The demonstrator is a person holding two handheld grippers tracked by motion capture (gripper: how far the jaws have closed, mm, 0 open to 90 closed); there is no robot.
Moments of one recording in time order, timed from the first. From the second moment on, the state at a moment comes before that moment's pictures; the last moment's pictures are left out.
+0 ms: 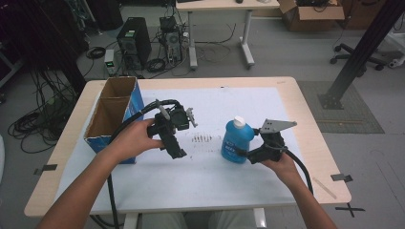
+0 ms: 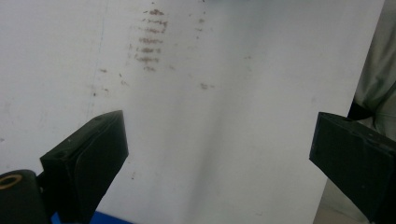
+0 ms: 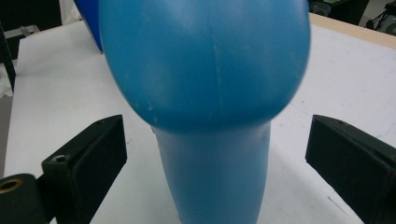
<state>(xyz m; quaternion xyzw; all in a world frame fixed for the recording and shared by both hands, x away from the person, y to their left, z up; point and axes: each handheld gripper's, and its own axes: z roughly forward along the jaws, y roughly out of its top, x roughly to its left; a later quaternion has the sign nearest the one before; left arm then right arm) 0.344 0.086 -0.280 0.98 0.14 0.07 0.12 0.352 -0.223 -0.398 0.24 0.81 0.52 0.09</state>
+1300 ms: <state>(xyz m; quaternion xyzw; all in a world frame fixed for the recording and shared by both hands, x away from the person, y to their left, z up) 0.345 0.086 -0.280 0.98 0.14 0.07 0.12 0.354 -0.214 -0.404 0.23 0.81 0.54 0.10</state>
